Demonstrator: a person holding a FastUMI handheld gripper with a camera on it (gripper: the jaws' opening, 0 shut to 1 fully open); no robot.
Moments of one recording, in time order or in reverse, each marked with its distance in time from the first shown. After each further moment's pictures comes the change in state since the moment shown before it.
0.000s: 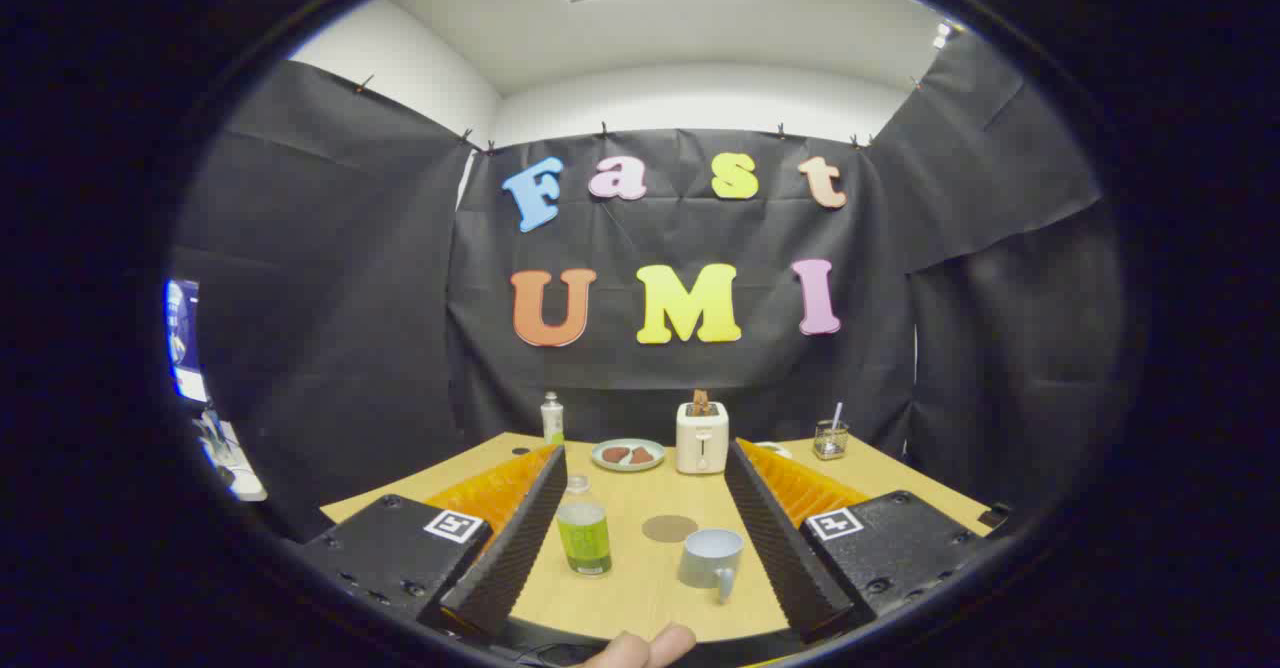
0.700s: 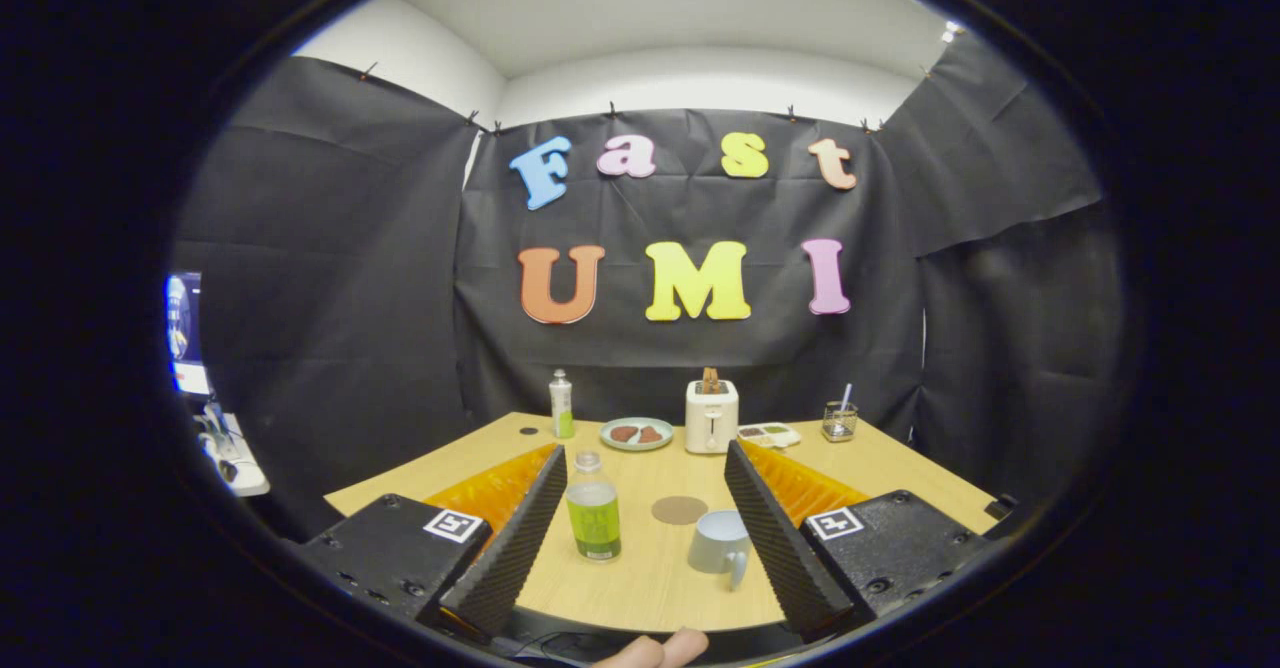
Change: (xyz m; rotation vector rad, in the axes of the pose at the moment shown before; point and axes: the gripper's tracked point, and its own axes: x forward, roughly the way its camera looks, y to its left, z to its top) arm 0.007 0.012 -0.017 0.010 0.057 0.027
